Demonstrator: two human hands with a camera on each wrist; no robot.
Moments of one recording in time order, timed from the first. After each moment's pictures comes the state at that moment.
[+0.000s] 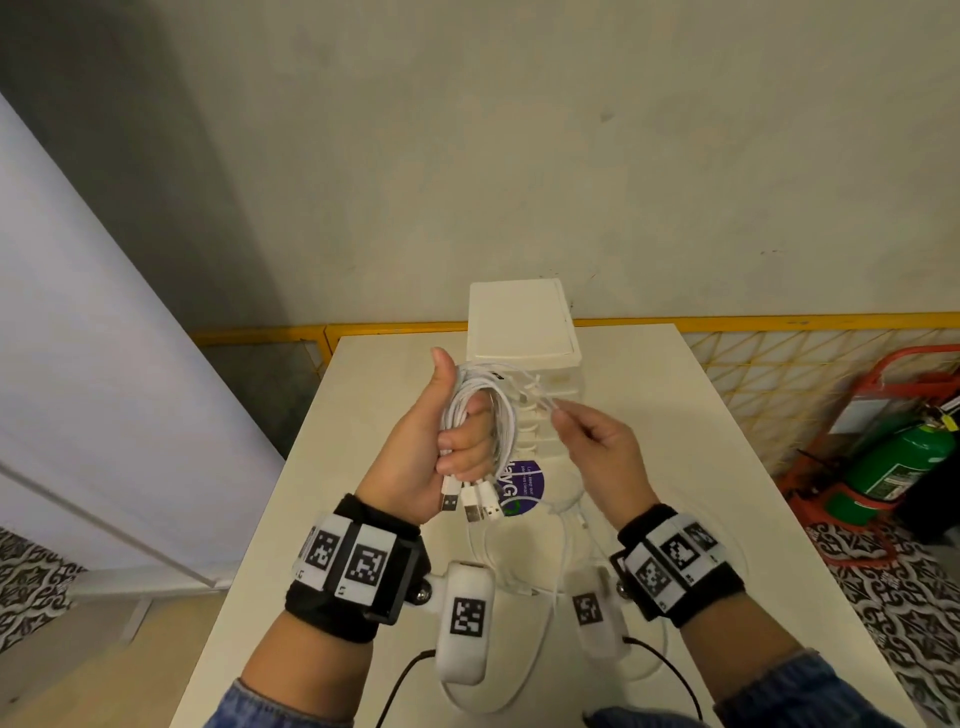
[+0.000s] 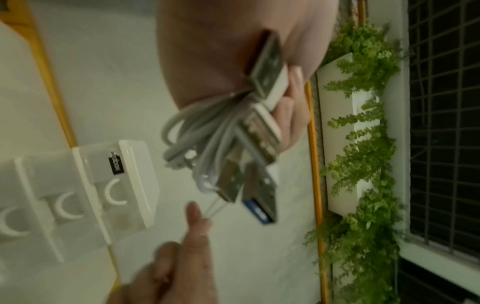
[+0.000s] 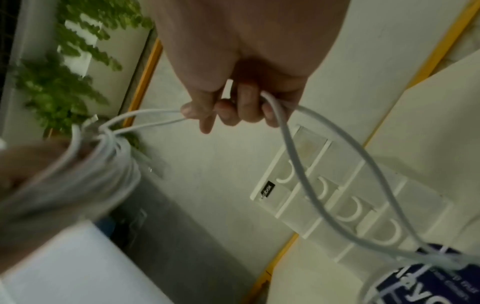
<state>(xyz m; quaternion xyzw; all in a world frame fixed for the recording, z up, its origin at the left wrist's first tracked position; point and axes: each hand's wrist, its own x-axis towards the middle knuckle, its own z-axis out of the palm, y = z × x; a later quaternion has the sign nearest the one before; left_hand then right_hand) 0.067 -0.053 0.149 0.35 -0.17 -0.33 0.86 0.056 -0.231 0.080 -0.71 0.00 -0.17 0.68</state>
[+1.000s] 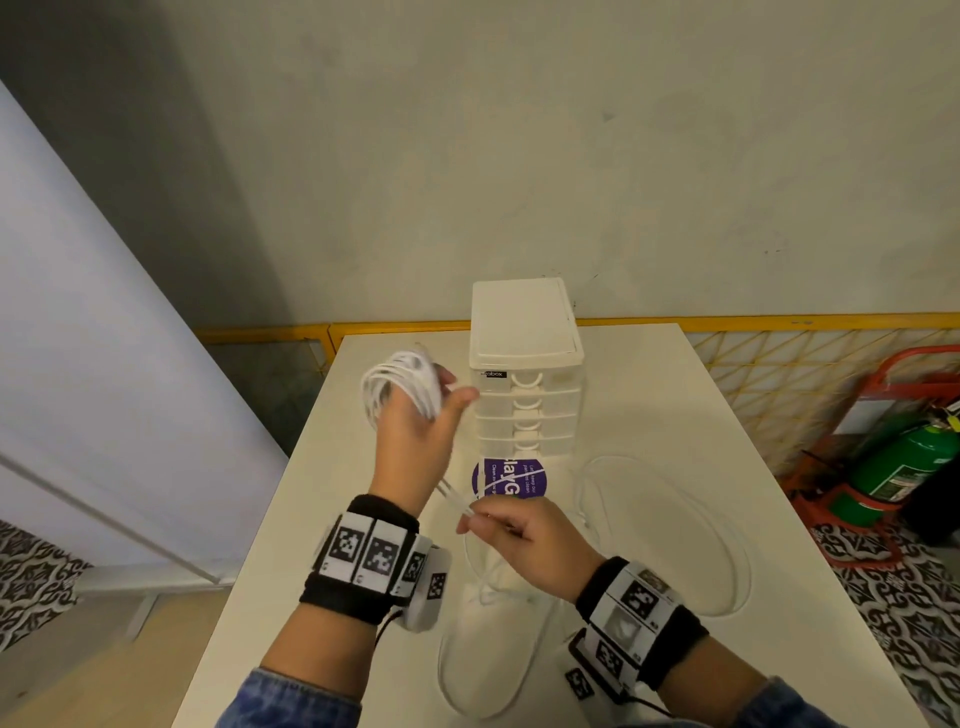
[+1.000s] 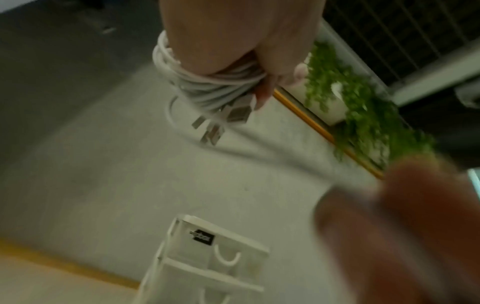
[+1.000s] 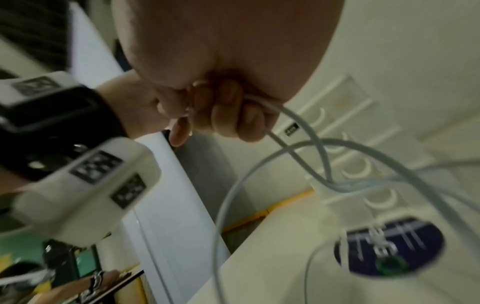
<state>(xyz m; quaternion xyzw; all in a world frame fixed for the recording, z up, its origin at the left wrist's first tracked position) 0.079 -0.044 0.122 0.78 -0.15 0.20 0.57 0.020 -0.185 0.040 -0.82 -0.21 0.01 0.53</state>
